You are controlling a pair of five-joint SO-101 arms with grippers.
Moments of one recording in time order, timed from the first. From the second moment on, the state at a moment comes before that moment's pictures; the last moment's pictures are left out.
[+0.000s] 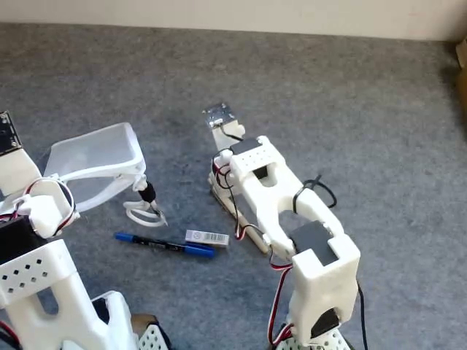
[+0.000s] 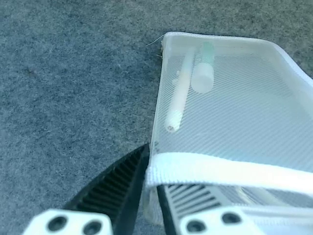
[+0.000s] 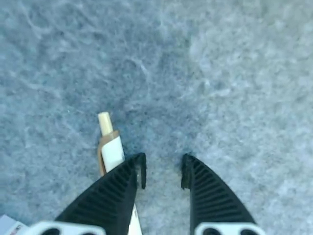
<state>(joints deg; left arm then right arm) -35.3 -52.0 38.5 76.3 6.2 -29.7 20.0 10.9 53.5 5.2</state>
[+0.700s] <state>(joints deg) -34.7 -52.0 38.5 76.0 6.2 -37.0 11.3 15.1 53.4 5.2</state>
